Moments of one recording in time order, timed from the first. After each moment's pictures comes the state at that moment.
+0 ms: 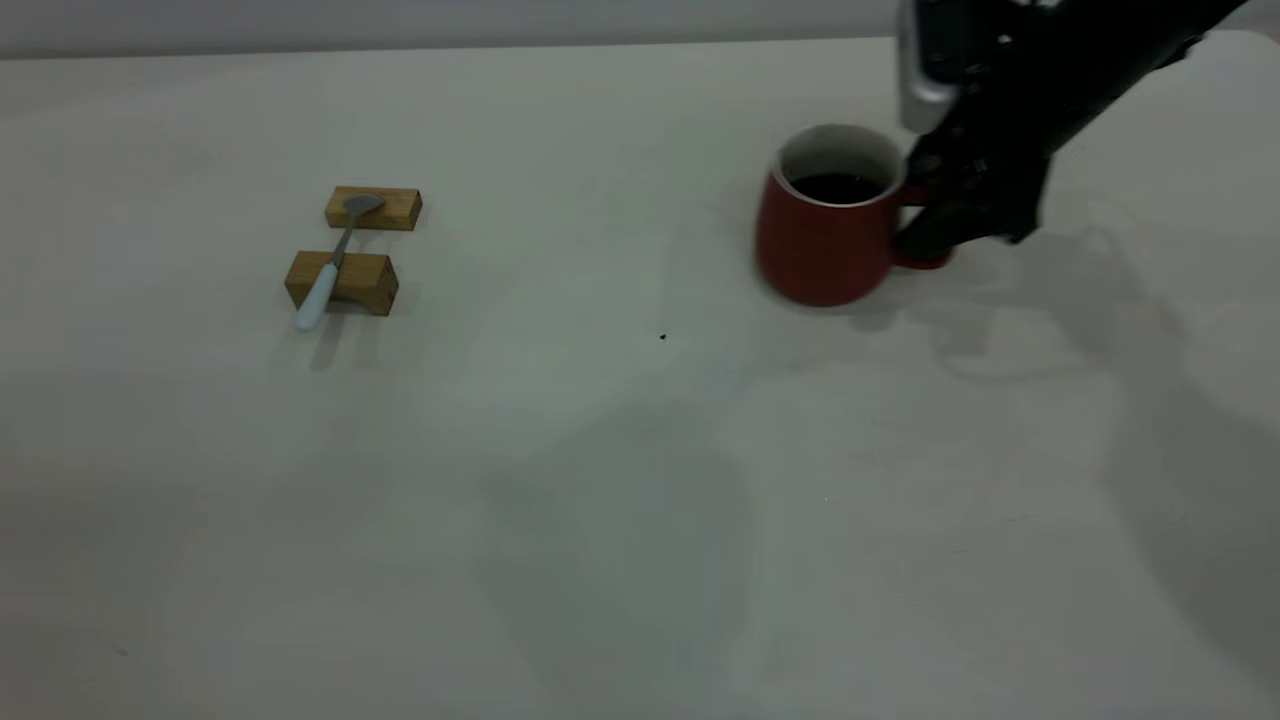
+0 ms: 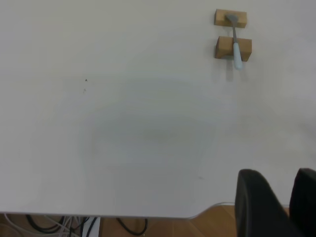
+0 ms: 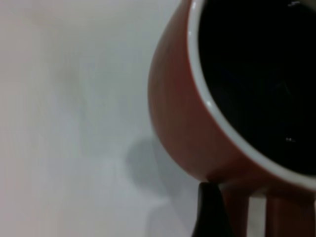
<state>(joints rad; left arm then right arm) -0.02 -0.02 -0.49 0.03 1.14 -0.08 0.13 2.44 -1.47 0.90 0.52 -2.13</state>
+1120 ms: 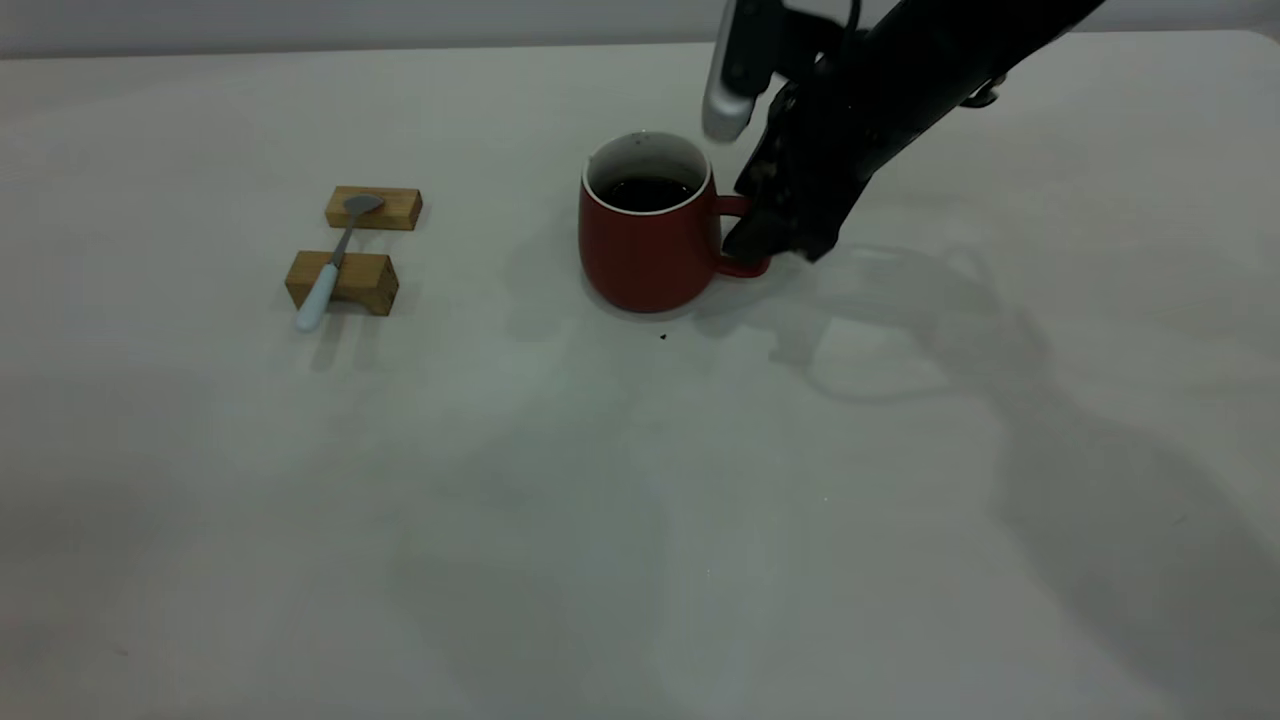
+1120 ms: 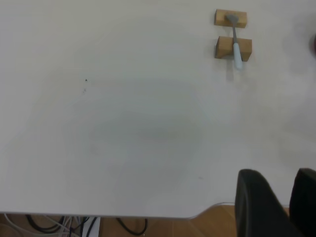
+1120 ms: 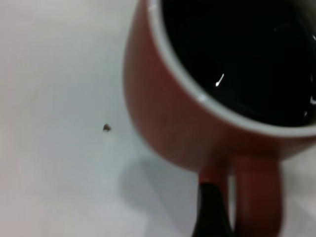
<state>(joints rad) -0.02 -0.02 -0.49 0.03 1.14 -0.08 0.30 2.47 -1.52 1.13 0.42 -2.07</state>
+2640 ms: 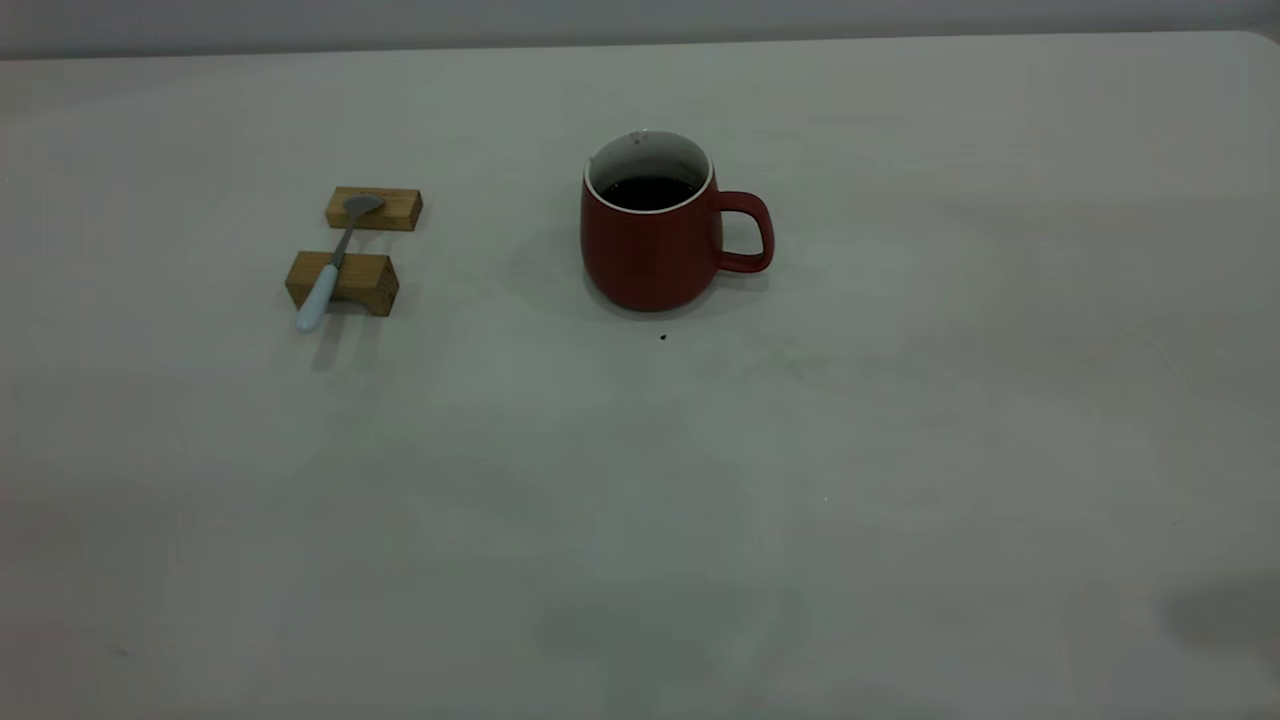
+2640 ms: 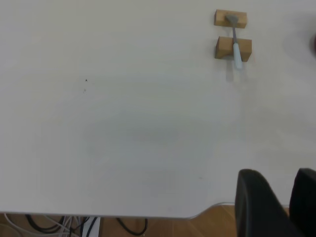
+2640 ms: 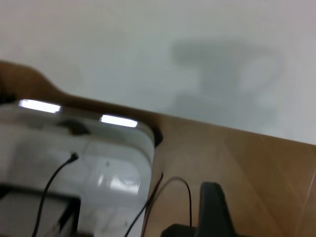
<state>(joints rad) -0.02 -0.02 -0.49 0.03 1.14 -0.08 0.07 0.88 -0.64 0.04 1.14 -0.15</state>
